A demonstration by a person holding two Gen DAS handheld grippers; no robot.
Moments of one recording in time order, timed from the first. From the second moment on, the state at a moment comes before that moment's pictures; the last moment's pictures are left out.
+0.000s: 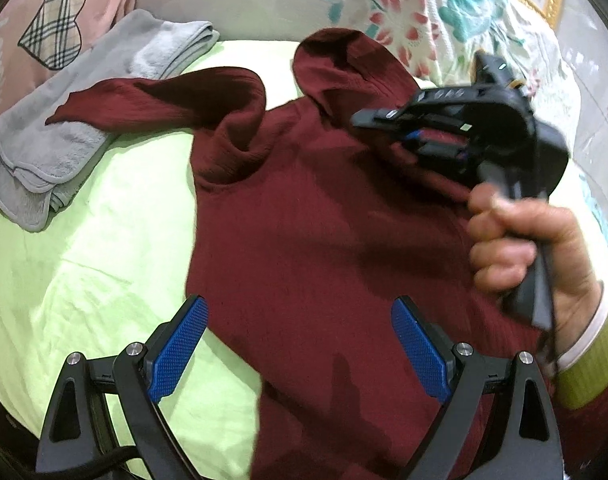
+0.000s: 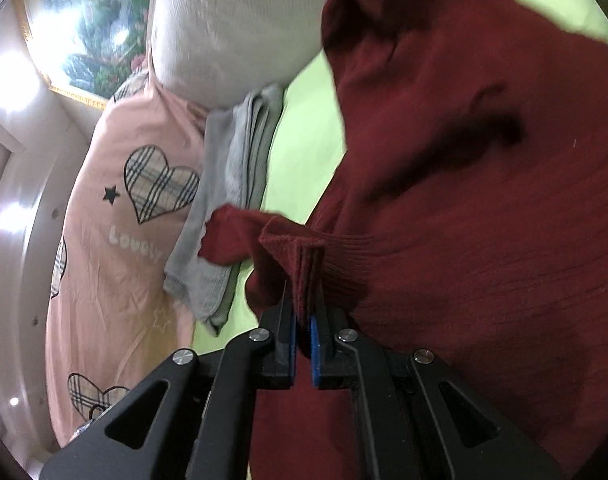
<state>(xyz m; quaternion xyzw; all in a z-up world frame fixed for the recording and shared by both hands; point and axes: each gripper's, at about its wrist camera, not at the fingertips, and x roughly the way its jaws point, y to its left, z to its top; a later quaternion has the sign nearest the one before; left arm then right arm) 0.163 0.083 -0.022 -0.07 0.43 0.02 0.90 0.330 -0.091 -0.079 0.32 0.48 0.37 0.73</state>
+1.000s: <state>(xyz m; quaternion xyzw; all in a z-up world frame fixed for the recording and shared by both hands) 0.295 0.093 -0.034 -0.09 0.40 -0.01 0.91 0.216 -0.351 -0.017 0.34 0.36 0.13 0.86</state>
